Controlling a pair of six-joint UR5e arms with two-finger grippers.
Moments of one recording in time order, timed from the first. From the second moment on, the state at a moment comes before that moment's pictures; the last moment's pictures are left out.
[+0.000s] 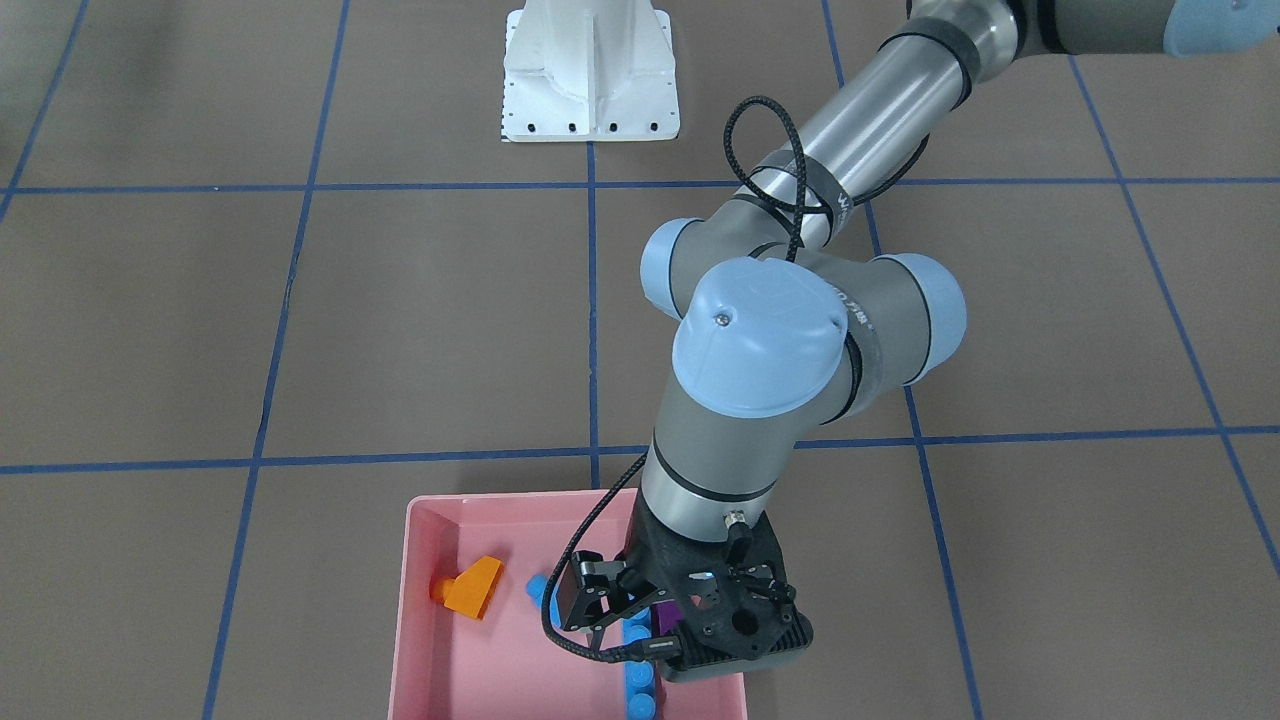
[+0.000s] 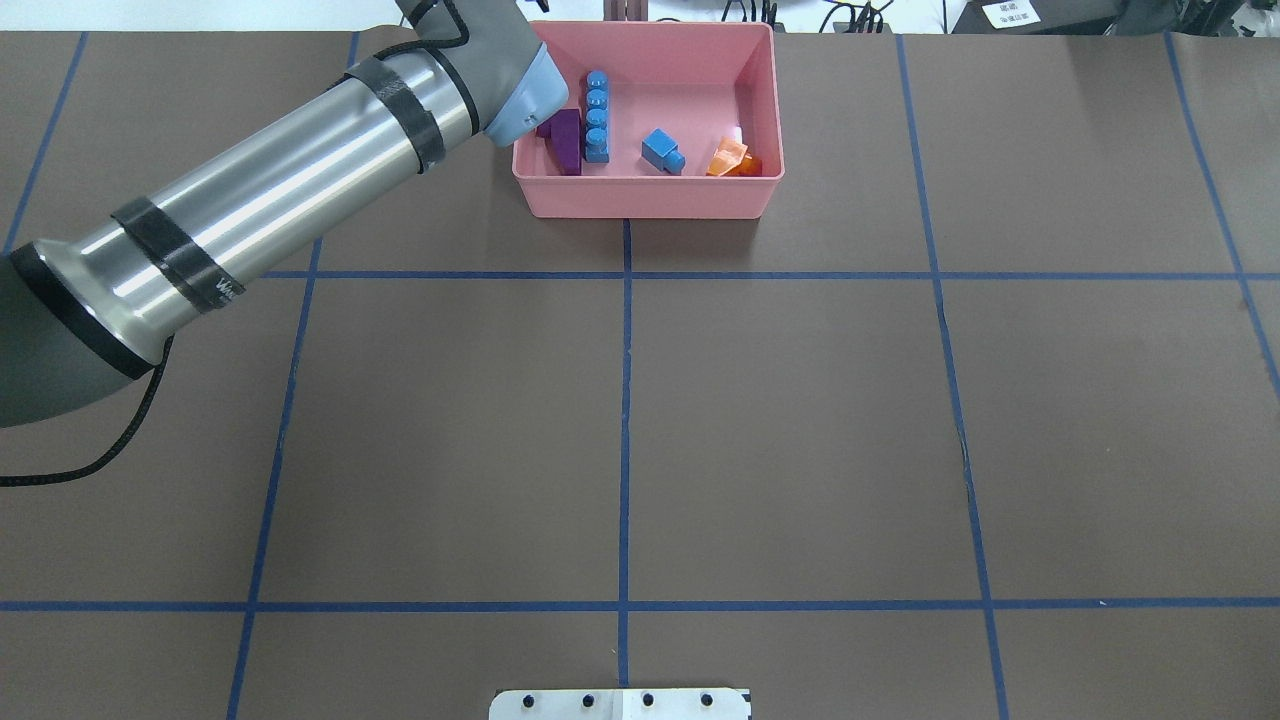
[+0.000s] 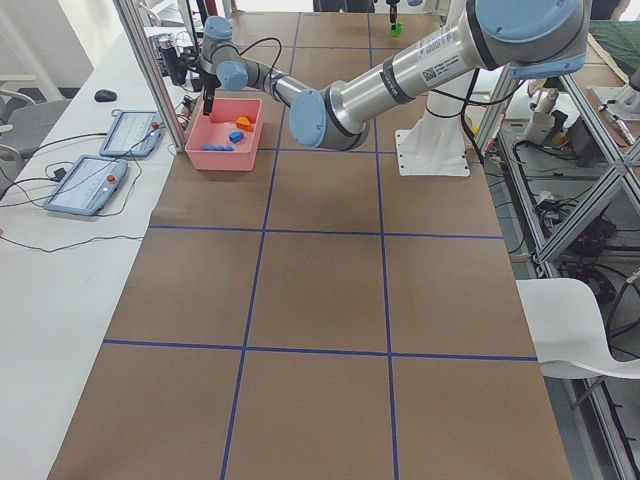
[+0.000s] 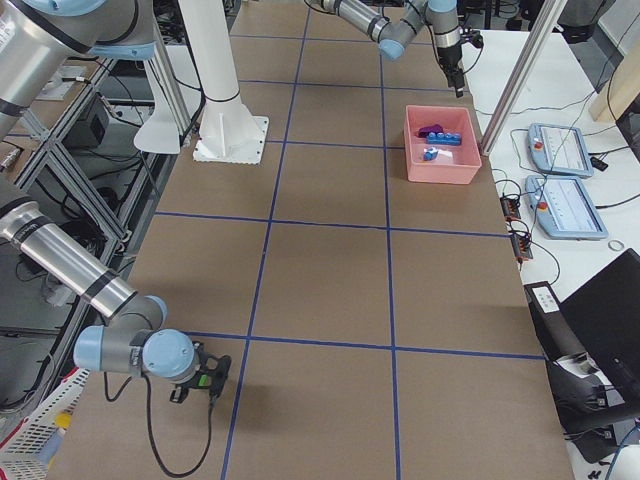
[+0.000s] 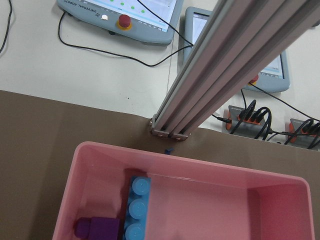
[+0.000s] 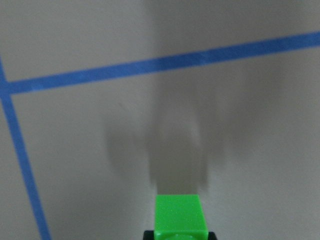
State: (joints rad) left arm -0.92 -2.83 -0.78 -2.08 -1.93 -1.17; right arm 1.47 -2.23 1.58 -0.99 2.46 0.17
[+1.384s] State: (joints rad) left arm -1.33 -2.29 -1.20 -1.67 -2.30 -0.13; right arm 1.17 -0.83 1.37 -1.64 2.36 0.69
